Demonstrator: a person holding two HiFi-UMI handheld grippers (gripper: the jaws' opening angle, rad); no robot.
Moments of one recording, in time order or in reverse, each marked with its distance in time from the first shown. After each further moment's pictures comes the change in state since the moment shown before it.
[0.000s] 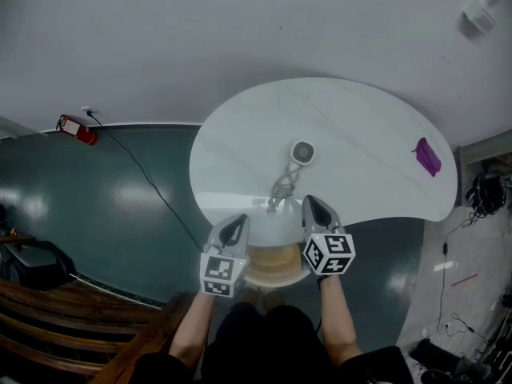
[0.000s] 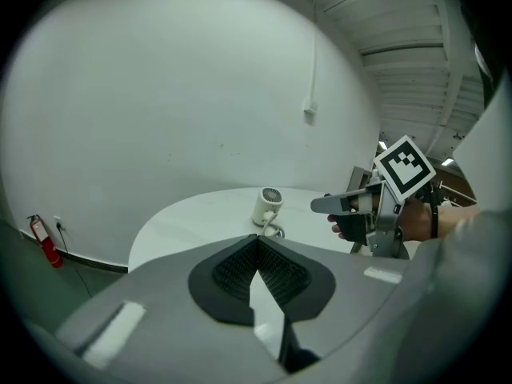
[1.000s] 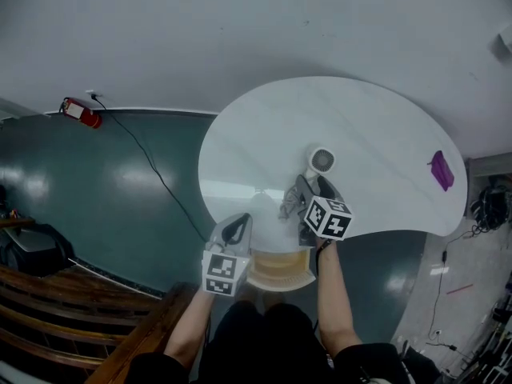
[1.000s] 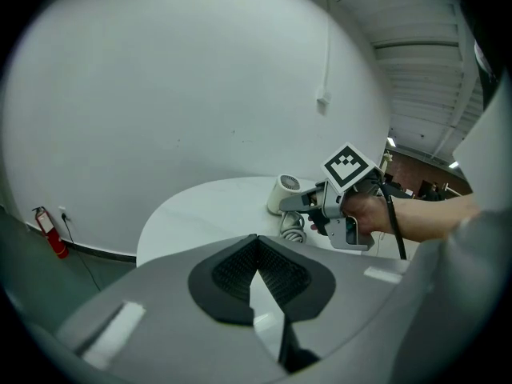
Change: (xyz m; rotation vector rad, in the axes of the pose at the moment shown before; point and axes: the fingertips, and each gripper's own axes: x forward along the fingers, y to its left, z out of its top) left arm 0.019 0.040 -0.020 -0.034 0.076 0.026; right arm 0.121 -0.021 -0.026 0.159 0.193 -0.048
